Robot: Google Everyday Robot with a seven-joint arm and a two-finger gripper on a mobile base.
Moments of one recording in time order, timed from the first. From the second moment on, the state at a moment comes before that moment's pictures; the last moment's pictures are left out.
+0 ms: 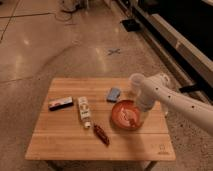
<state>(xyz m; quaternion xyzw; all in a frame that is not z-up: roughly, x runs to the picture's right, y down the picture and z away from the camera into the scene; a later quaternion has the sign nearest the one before) 0.172 0.137 0.827 -0.31 -0.08 -0.08 0.94</state>
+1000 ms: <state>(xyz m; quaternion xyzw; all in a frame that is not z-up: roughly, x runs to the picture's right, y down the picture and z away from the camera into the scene) 0.209 0.178 0.854 -0.36 -0.04 -0.04 0.93</state>
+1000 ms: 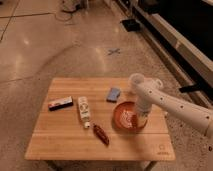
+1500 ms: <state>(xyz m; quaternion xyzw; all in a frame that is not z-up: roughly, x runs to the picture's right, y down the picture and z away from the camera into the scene) 0.255 0.189 0.846 -0.37 -0.01 -0.02 0.93</state>
